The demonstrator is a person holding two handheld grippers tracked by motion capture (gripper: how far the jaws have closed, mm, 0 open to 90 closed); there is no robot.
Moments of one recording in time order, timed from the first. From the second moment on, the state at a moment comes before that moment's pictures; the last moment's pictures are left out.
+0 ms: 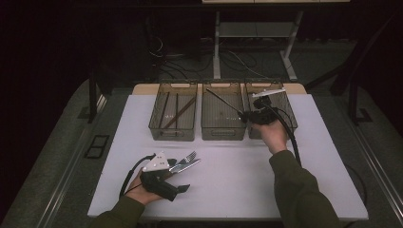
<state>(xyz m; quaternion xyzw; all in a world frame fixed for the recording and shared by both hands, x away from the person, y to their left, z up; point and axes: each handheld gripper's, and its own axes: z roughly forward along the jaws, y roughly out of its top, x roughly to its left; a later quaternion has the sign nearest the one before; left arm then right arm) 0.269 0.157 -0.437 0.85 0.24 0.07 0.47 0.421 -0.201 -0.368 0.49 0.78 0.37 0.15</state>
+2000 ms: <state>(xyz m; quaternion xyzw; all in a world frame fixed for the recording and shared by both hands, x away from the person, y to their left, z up) 0.270 0.157 -0.438 0.85 0.24 0.07 0.47 0.349 -0.270 -0.364 0.40 0.81 0.41 0.14</state>
